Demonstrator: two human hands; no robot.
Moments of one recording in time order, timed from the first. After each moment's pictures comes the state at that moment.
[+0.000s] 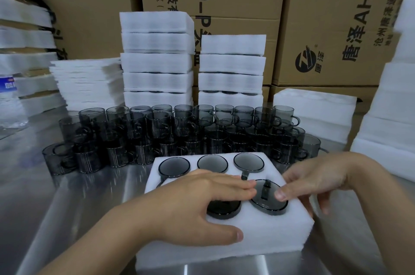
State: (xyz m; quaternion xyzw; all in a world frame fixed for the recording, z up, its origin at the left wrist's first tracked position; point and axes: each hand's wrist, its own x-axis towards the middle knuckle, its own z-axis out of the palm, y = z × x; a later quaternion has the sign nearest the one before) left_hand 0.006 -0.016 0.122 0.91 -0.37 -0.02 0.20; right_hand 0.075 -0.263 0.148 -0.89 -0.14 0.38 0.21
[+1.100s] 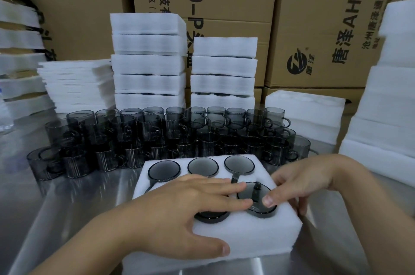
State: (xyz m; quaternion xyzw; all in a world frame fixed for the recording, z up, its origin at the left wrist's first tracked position) left_hand 0.004 -0.015 0.124 0.90 -0.42 -0.02 0.14; right_hand 0.071 -0.256 0.150 -0.90 -0.16 0.37 0.19
